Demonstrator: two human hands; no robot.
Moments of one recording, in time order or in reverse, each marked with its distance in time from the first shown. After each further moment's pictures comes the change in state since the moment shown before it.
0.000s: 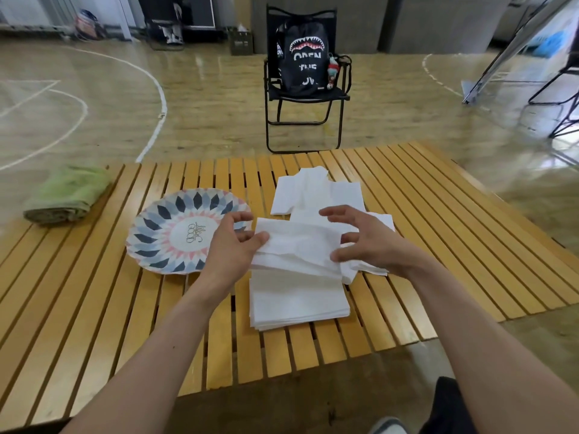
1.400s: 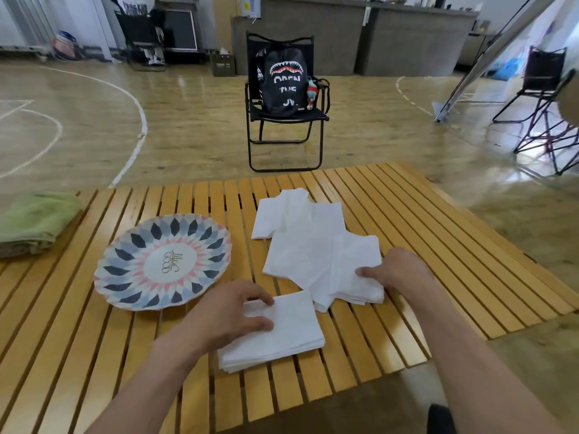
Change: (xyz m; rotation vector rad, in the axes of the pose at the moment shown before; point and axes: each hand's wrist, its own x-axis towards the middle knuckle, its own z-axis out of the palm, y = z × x) left_hand -0.005 -0.020 0.003 0.901 -0.437 0.211; right_hand 0.002 0.043 -0.041 -0.571 0.385 0.715
